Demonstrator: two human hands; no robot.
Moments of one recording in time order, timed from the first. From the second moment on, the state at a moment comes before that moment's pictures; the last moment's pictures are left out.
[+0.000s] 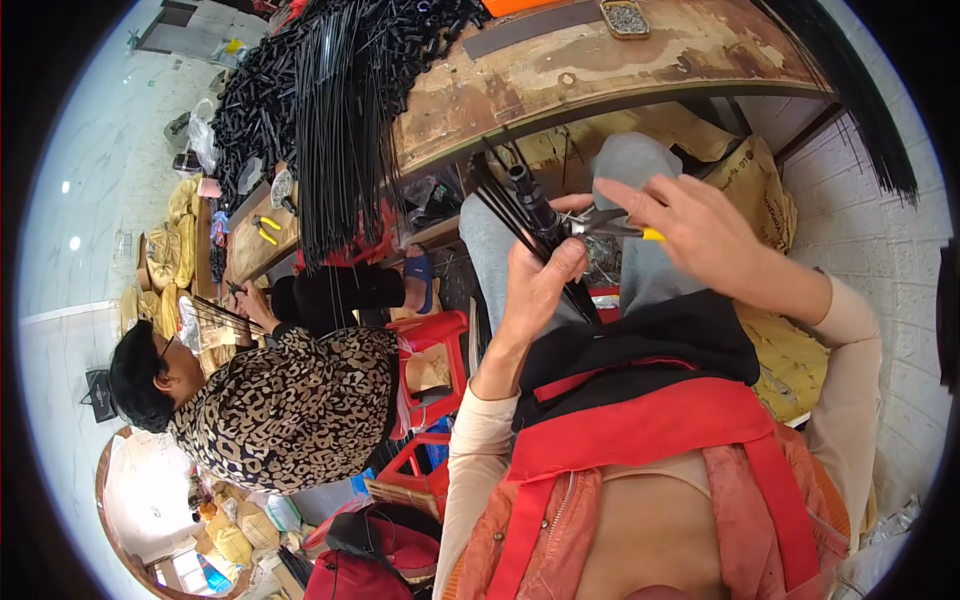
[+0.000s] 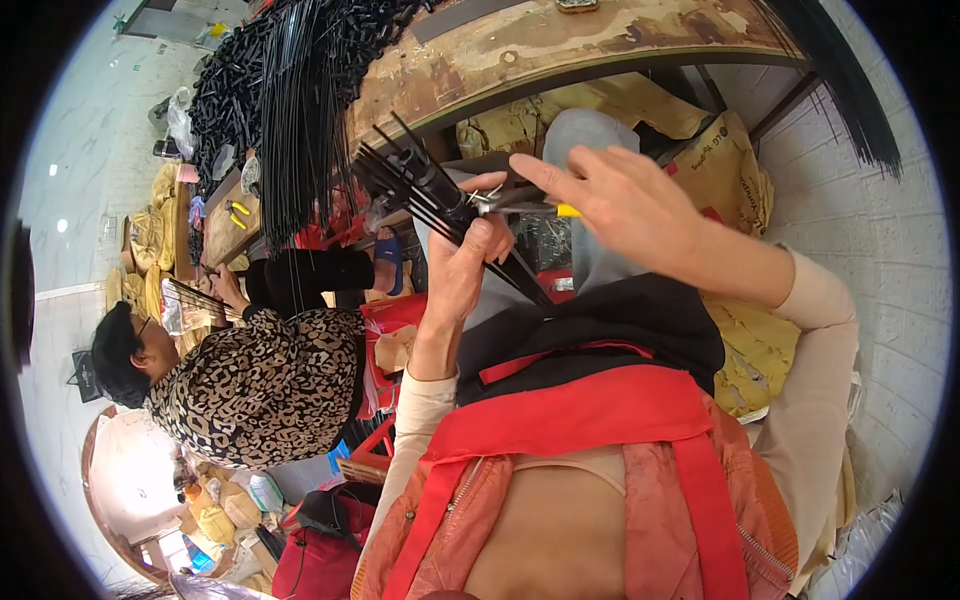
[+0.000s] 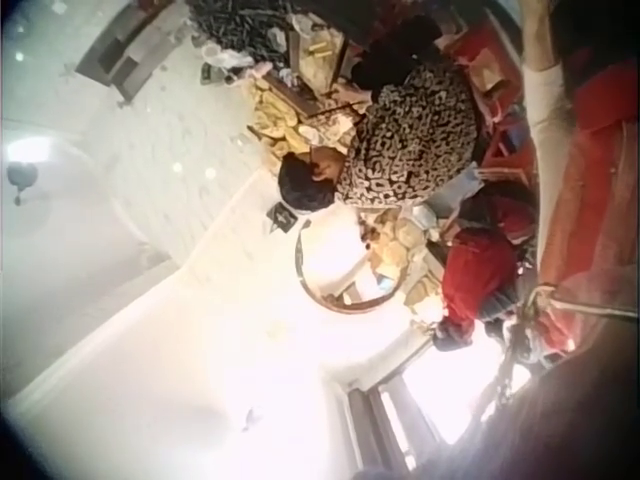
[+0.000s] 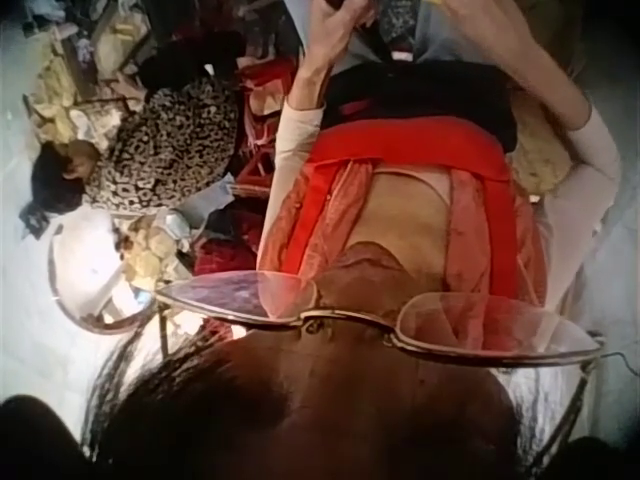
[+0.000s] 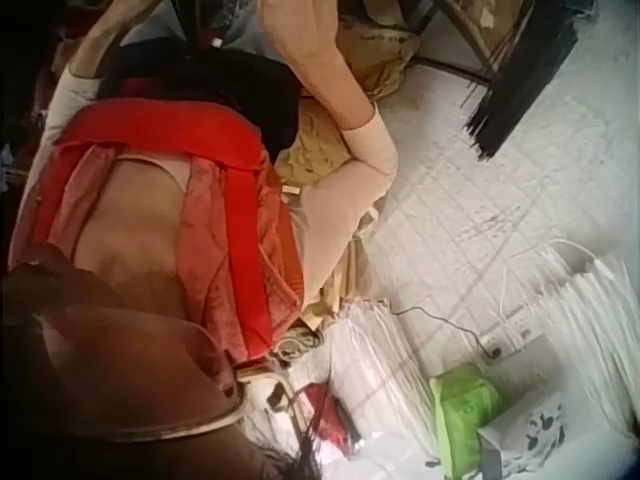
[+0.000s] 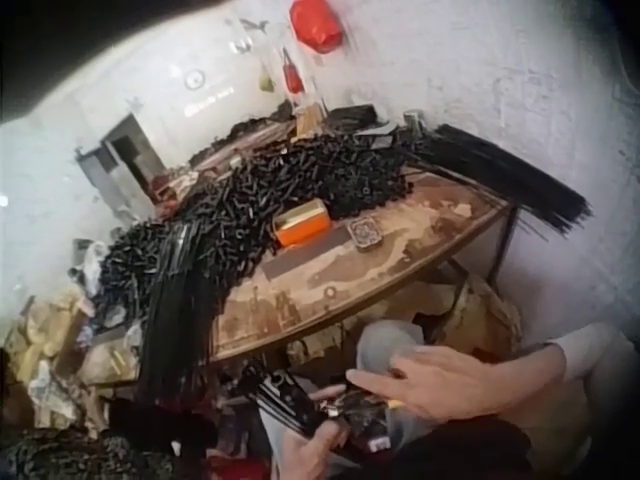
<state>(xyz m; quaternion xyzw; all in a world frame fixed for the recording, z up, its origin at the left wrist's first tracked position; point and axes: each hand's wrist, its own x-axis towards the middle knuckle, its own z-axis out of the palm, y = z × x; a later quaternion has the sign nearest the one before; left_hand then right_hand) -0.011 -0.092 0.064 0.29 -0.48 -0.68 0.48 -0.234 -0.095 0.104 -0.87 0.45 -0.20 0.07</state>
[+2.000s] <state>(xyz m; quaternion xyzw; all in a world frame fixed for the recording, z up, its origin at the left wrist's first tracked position) -0.001 -0.099 0.050 0.24 -0.48 -0.70 0.47 -0.229 -0.097 0.141 -0.65 0.44 -0.08 0.61</state>
